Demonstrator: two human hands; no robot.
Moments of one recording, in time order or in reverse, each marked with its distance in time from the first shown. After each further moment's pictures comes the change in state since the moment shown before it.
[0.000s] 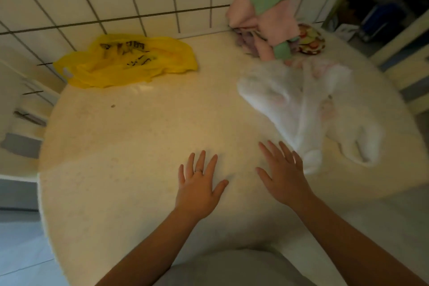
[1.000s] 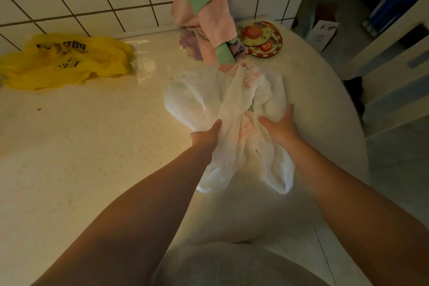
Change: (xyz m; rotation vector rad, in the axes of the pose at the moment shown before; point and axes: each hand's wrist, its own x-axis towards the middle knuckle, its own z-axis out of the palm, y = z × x) left_hand 0.225 0.292 -0.001 -1.368 0.077 -0.908; right_hand 0.156 0.291 -0.090 0.807 0.015 0.515
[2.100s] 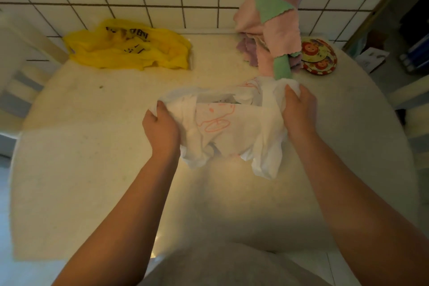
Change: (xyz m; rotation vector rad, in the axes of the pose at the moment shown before) left_hand -0.025 0.039 -0.227 -0.400 0.495 0.530; right_hand -0.113 -0.151 0.083 0.285 0.206 -0.468
